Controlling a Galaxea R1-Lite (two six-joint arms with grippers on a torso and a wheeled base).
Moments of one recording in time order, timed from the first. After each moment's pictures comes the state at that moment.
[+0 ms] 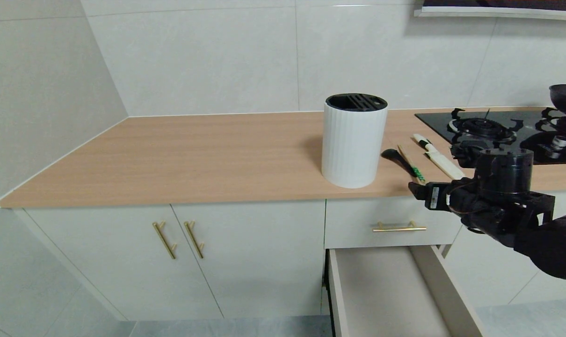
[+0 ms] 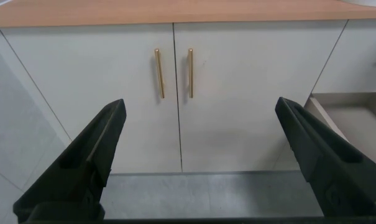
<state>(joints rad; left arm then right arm) 0.00 0.00 0.00 0.00 0.01 0.00 0.31 1.81 -0.78 -0.76 -0.33 0.13</state>
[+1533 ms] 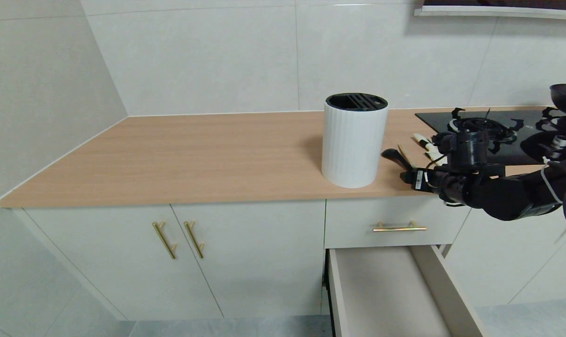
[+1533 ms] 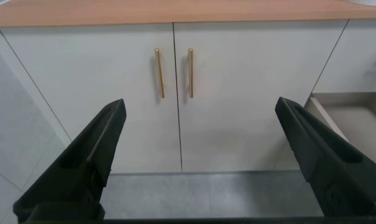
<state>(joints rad) 0.00 0.00 0.00 0.00 0.01 0.00 0.23 2.04 -1.18 -0.46 -0.28 0.21</state>
